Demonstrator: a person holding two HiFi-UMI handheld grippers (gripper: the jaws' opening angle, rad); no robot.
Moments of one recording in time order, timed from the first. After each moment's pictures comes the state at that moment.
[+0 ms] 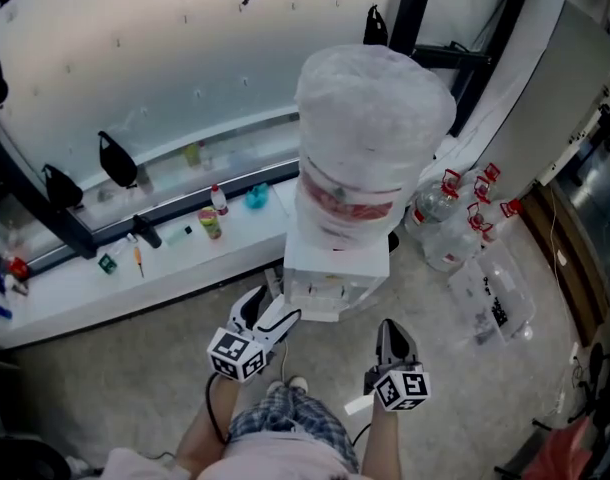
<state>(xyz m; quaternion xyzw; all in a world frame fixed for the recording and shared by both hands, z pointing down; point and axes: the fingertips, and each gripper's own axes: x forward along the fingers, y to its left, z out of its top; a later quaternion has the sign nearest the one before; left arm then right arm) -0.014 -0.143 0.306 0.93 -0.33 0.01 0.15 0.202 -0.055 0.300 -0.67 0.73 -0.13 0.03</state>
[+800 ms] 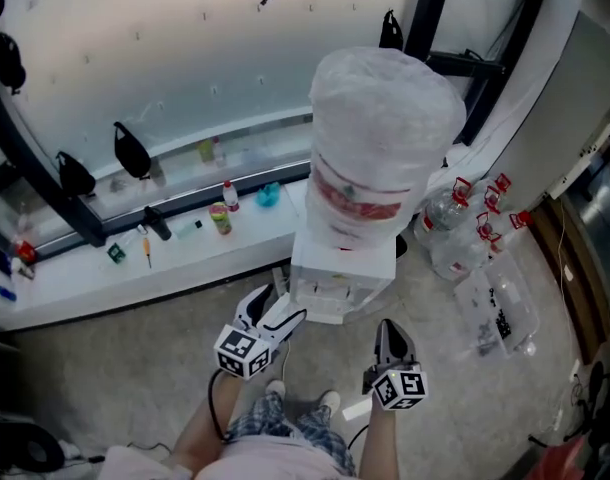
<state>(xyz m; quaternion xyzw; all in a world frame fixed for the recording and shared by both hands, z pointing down) -0.011 -0.133 0.311 0.93 -0.34 0.02 0.14 0.197 -0.058 0.307 -0.65 0.75 -0.13 0.03</state>
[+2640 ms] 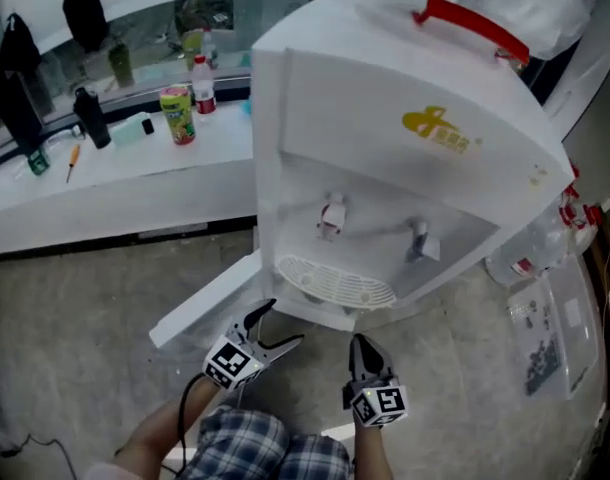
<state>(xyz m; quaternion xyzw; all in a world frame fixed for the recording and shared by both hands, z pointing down) 0.086 -0.167 0.935 0.94 -0.31 0.07 0.08 0.228 -0.137 0.934 -0.54 0.83 -0.13 -0.01</state>
